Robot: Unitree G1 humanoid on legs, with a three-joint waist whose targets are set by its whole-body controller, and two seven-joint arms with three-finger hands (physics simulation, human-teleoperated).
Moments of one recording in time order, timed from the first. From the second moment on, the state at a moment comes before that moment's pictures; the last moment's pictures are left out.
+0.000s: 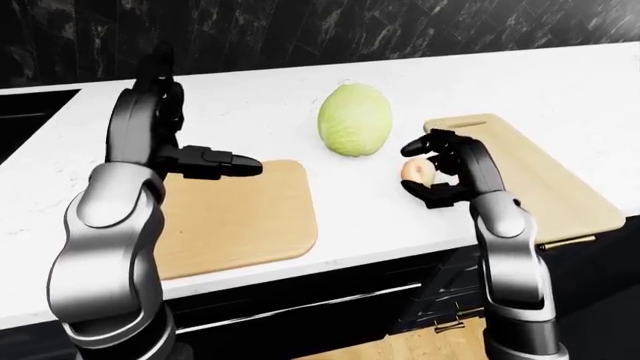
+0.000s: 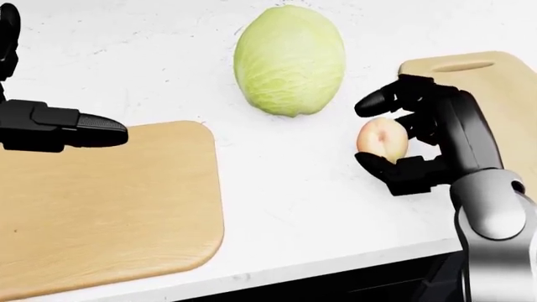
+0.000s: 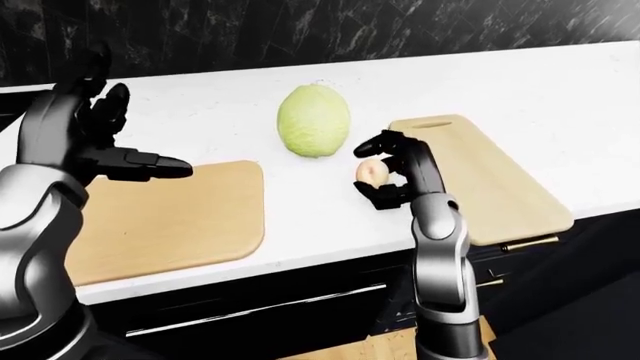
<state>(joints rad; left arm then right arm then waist) -0.62 0.33 0.22 -0.59 0.02 1.05 -0.13 -0.42 -0.21 -0.12 -0.26 -0.41 0.58 0.26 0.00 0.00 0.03</state>
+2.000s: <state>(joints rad) -0.61 0.35 0.24 -0.64 0.02 1.09 -0.13 -0.61 -0.59 -0.30 0.31 -0.30 0.37 0.08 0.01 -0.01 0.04</state>
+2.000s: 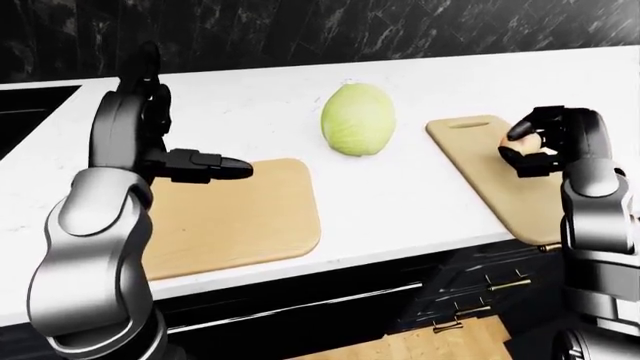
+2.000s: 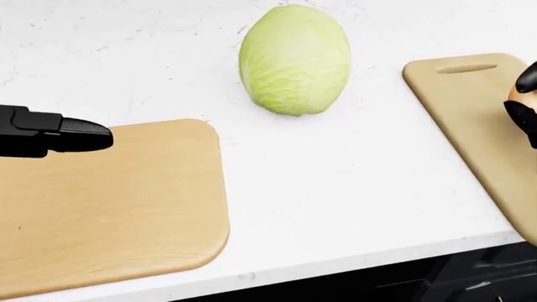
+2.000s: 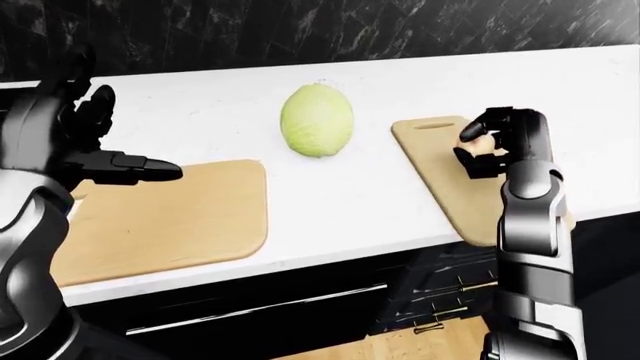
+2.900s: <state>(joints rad) -0.61 0.36 0.25 -0.65 0.02 1.11 -0.13 -0.60 -0.58 -0.30 0.29 -0.31 0.35 0.09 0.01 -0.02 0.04</state>
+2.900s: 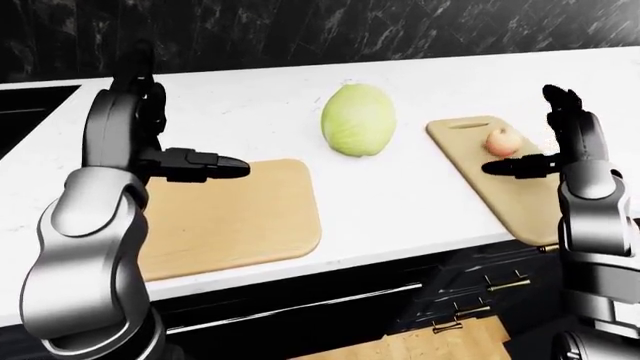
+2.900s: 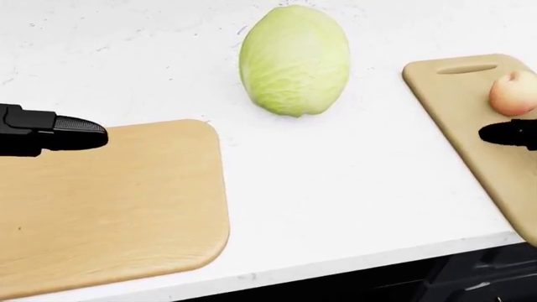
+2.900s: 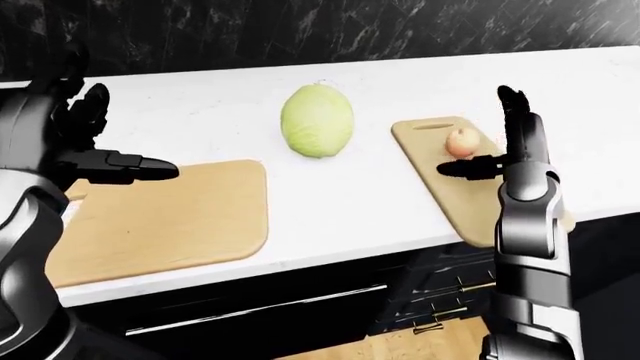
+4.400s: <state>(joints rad) -0.59 0.41 0.31 -0.73 -0.01 1.18 -0.14 -0.99 -0.16 -0.01 0.22 -0.57 0.48 0.24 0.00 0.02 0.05</state>
